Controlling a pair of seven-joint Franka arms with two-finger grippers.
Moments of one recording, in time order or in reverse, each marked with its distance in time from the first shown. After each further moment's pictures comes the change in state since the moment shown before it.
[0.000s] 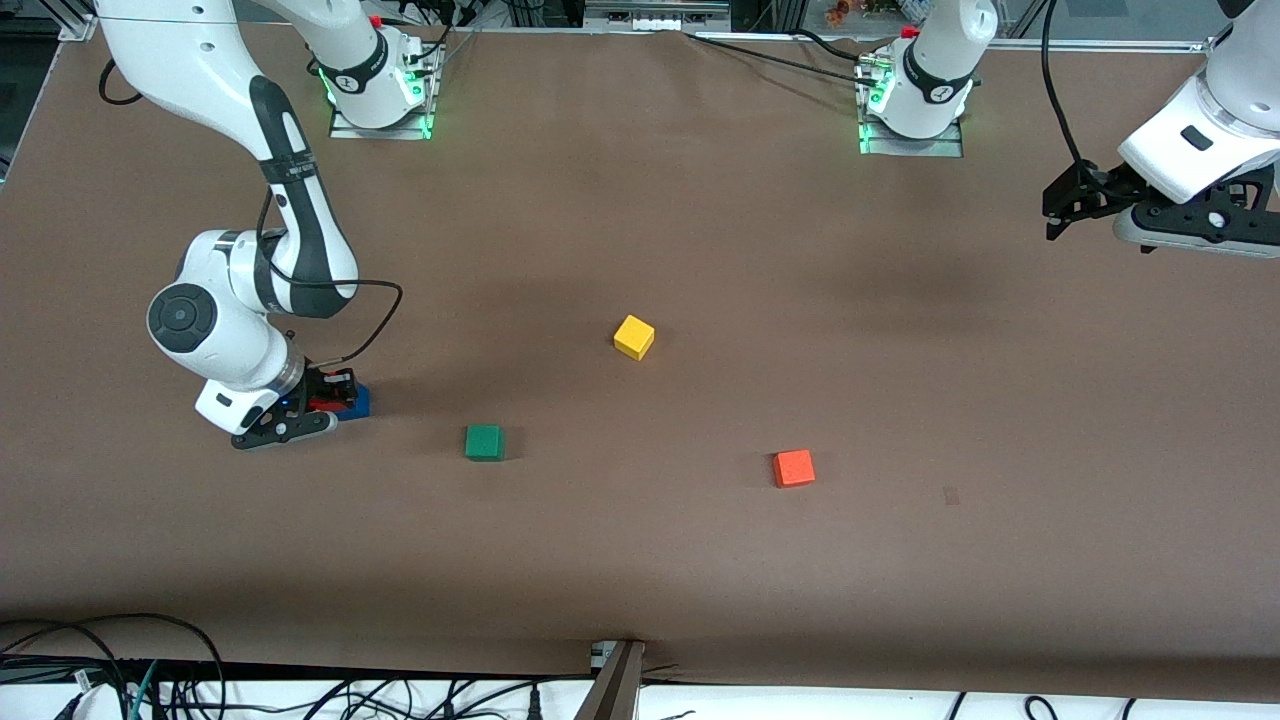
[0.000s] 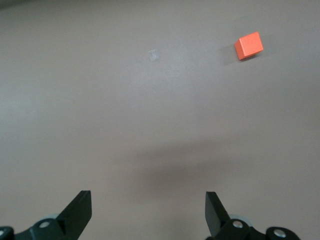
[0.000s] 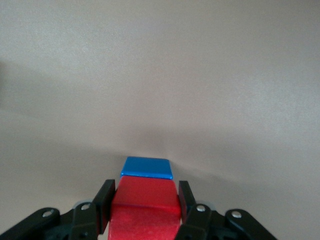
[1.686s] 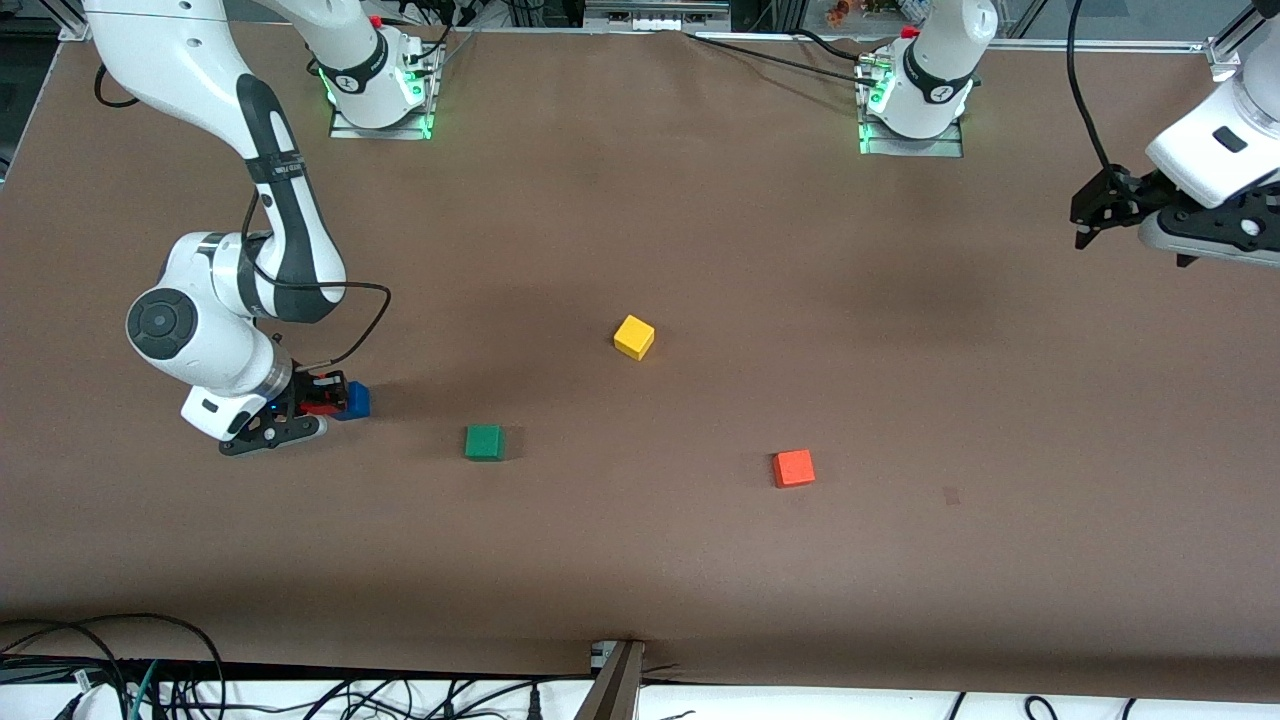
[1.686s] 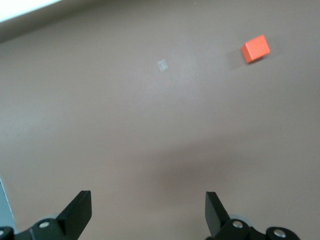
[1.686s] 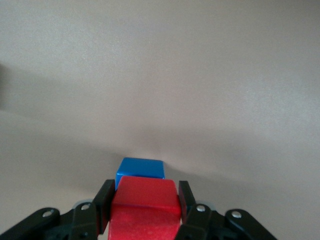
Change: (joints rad) left arm 0.062 0.036 -0.057 0.071 0.045 -0.024 0.076; right arm -0.023 0.000 0.008 0.042 0.000 -0.045 -0.020
